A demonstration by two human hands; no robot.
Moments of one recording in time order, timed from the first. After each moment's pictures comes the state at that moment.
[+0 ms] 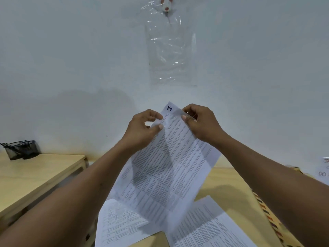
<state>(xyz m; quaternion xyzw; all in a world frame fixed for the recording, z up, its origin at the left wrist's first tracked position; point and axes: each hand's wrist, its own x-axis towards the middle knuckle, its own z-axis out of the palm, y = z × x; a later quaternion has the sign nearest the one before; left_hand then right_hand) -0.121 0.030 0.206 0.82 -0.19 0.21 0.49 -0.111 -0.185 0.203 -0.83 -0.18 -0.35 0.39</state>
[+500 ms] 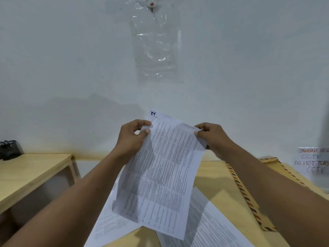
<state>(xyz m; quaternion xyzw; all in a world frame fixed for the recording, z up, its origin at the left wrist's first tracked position) -0.111 0.017 0.165 0.77 -0.18 0.21 0.58 -0.135 -0.252 0.150 -0.77 -0.01 -0.17 0.61</state>
